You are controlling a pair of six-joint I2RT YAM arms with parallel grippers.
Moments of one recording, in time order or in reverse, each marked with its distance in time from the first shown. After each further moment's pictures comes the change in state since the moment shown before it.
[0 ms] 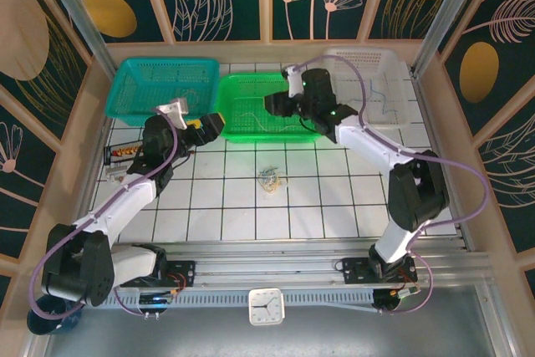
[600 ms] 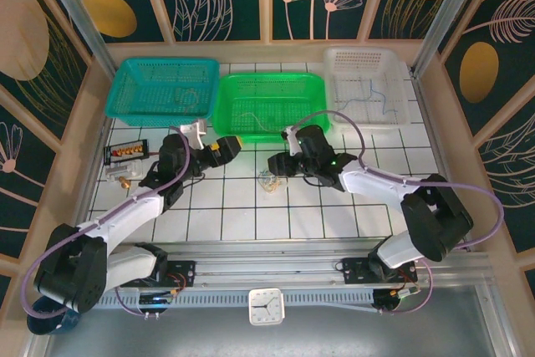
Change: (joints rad) left arm -0.165 -0.030 -0.142 0.063 0.040 -0.146; right arm 0.158 -0.209 -0.478 0.019 0.031 0.151
